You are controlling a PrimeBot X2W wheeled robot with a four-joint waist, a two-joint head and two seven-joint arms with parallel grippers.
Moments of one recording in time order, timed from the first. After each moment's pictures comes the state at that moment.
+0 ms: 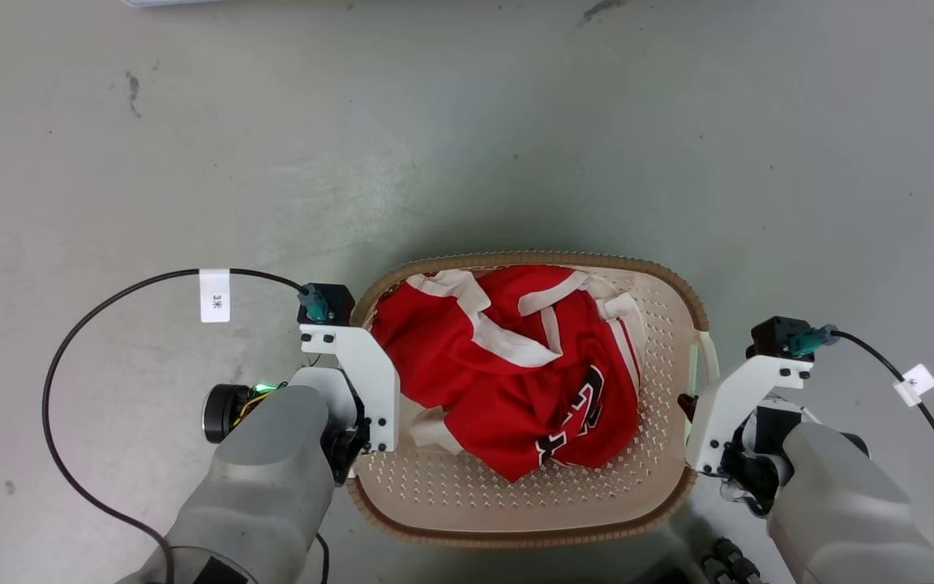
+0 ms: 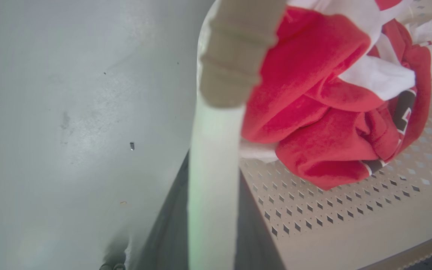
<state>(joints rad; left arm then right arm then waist) -0.84 0.05 -0.73 1.26 -0.76 -0.01 0.20 -0.72 -0.06 0.21 1.28 0.50 0.13 0.14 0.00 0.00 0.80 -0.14</state>
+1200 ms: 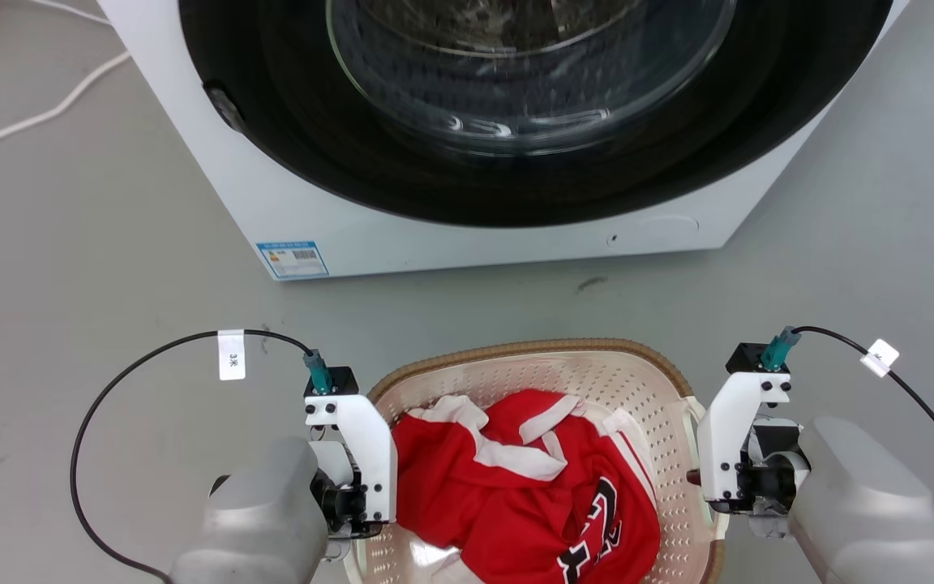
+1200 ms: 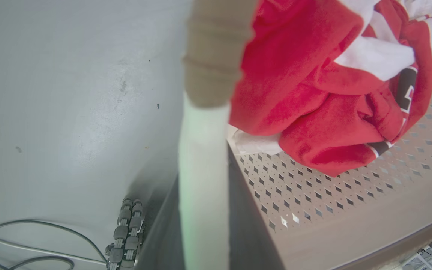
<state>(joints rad) -0.76 0.06 -0.77 1.28 -0.93 -0.07 0.53 -0.71 -0.14 0.43 1.22 0.64 0.13 0.57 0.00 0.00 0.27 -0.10</state>
